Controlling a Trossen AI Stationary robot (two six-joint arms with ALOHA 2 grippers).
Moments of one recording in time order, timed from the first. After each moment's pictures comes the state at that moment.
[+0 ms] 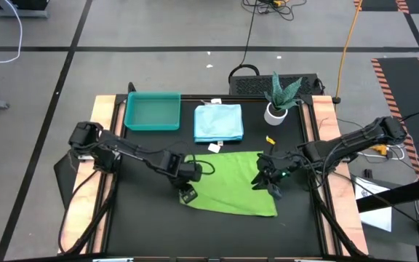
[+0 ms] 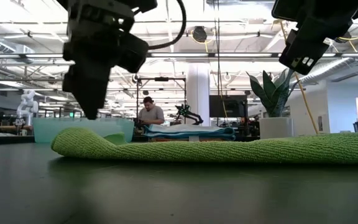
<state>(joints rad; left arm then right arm) -0.20 1.72 1.13 -0.67 0.23 -0.84 0.25 1.05 0.61 -0.22 -0.18 0.56</state>
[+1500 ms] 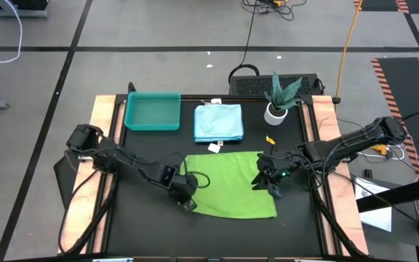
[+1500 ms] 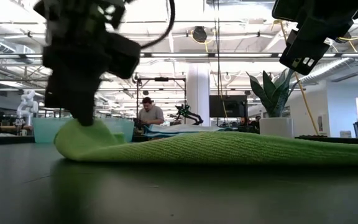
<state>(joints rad) -0.32 1.72 1.01 -0.39 0.23 -1.00 0.25 1.05 0.61 -0.22 -0.18 0.56</state>
